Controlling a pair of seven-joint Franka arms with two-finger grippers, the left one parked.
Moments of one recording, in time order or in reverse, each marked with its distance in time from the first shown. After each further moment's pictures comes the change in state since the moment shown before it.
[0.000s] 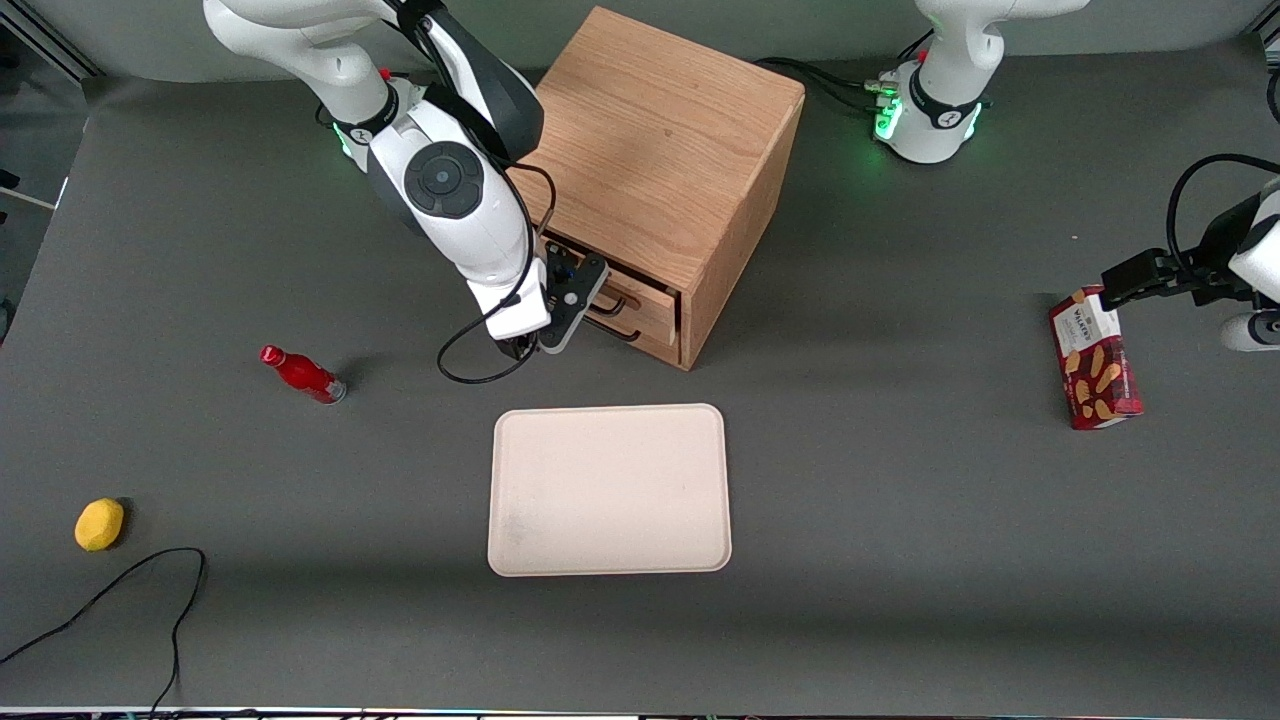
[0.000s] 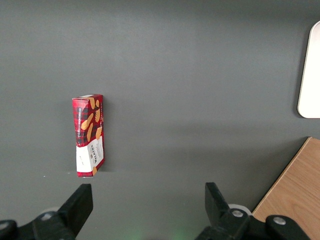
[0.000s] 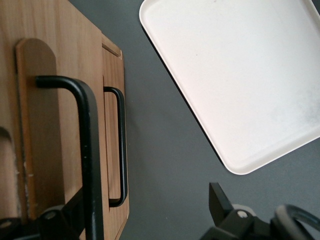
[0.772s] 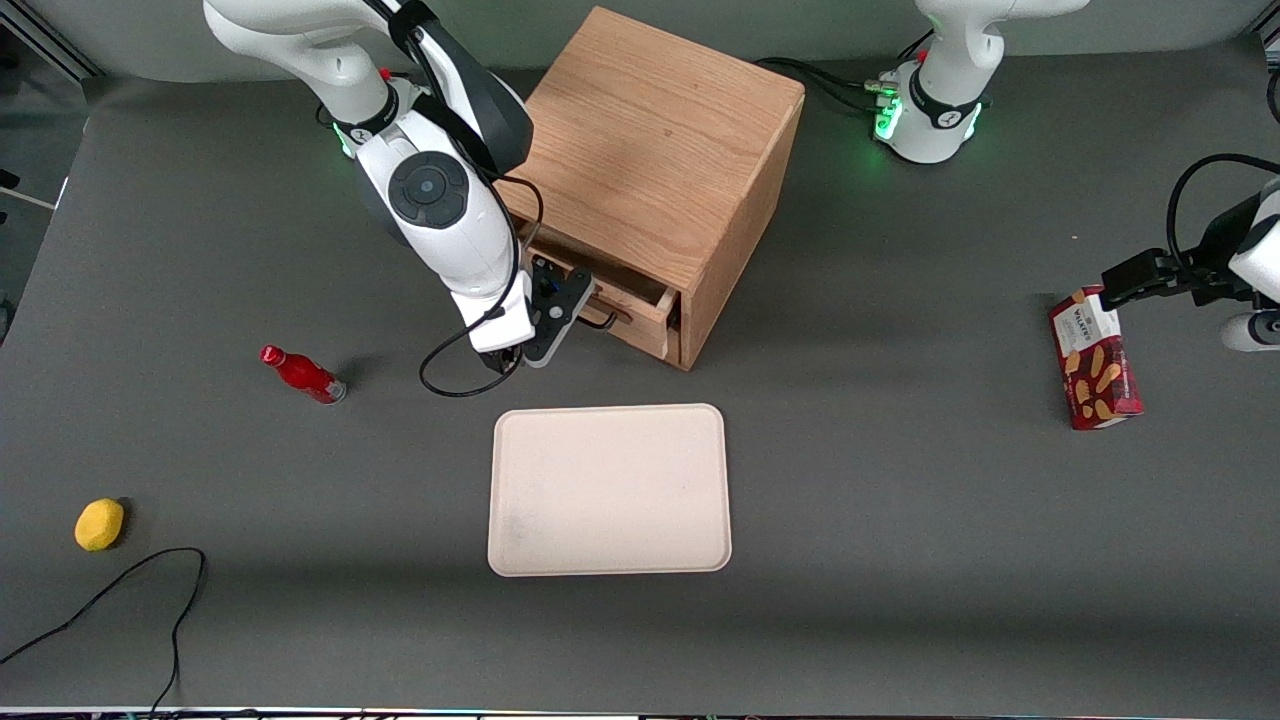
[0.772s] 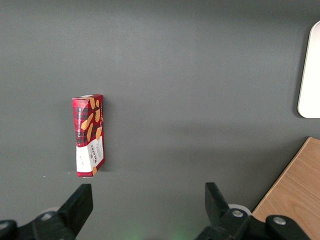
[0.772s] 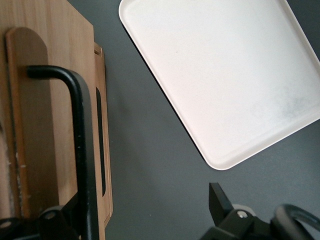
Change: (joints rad) arm -0.003 0.005 -0.031 0.012 -0.031 0.008 -0.010
